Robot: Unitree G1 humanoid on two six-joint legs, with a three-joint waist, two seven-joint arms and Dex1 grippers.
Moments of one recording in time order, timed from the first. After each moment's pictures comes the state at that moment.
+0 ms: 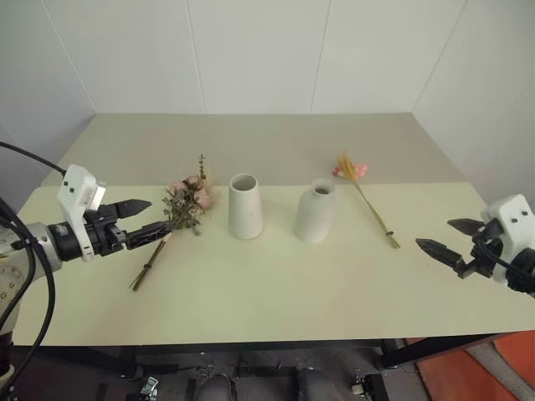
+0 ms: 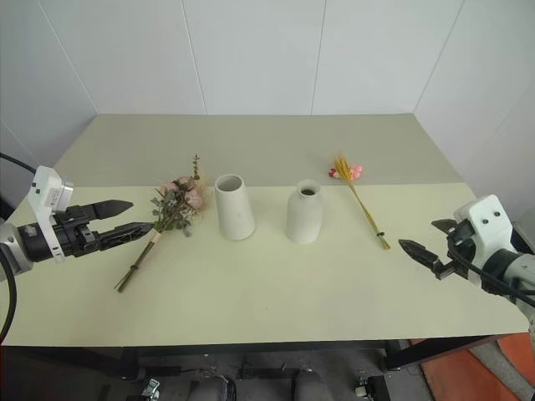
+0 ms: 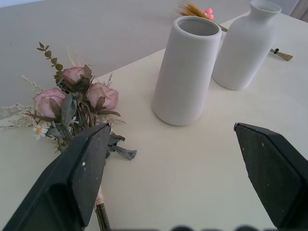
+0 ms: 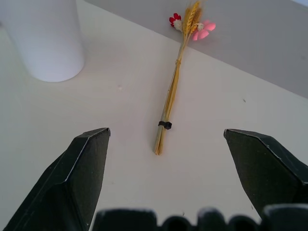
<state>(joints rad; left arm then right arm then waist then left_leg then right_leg) -0.24 0.96 0.43 -0.26 -0.75 0.85 -0.85 -0.03 -0.91 -0.48 -0.27 0.45 0.65 0.76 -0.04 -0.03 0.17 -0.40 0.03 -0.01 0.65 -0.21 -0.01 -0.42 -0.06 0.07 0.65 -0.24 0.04</state>
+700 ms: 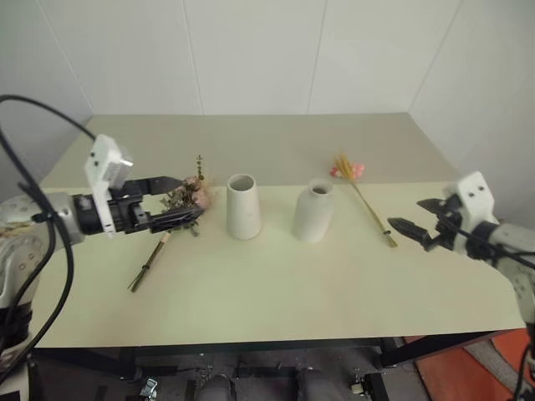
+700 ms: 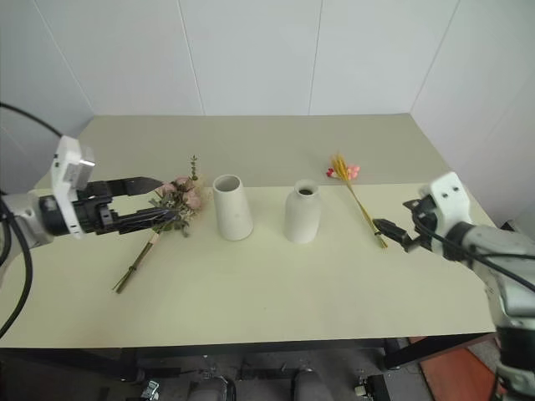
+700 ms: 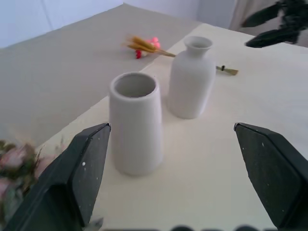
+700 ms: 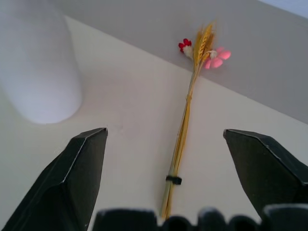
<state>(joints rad) -0.56 0.93 0.17 -0.27 -0.75 0.81 -0.99 -0.54 -0.83 -0.12 0.09 0.30 0.63 0.70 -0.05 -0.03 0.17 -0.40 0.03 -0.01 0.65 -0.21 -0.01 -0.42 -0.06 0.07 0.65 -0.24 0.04</state>
